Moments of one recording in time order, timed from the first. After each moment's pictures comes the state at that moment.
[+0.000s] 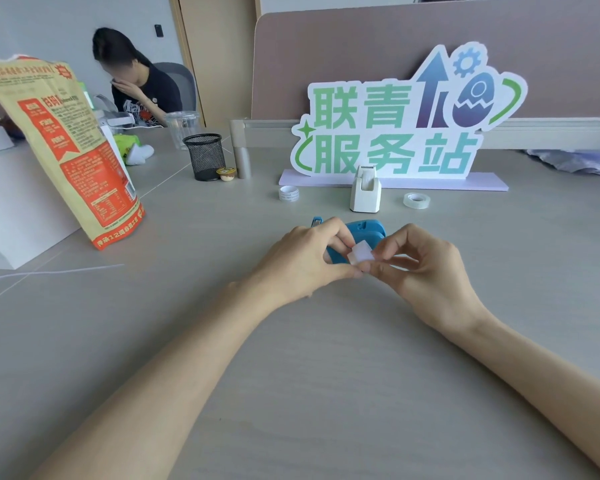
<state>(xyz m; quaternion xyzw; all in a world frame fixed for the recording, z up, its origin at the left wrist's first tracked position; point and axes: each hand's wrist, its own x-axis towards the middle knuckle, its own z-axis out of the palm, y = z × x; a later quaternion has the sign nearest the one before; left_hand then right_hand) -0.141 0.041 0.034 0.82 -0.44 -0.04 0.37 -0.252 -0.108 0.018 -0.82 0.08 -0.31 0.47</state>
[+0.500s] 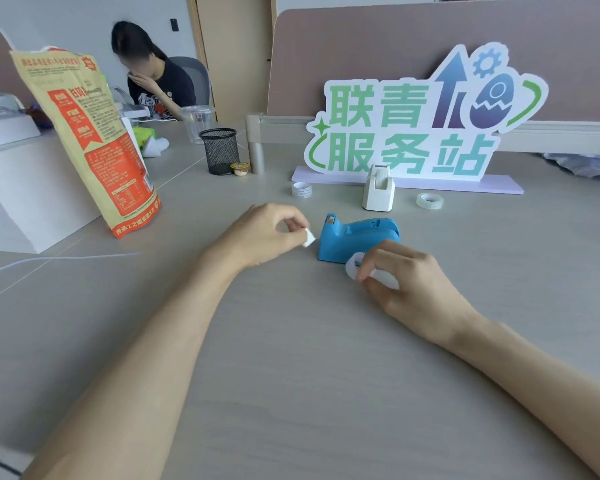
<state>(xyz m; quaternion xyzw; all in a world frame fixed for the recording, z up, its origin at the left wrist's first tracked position) -0.085 0.085 0.040 0.86 -0.36 0.00 0.35 -0.245 -0.100 0.006 -0.92 -0.10 -0.29 0.22</state>
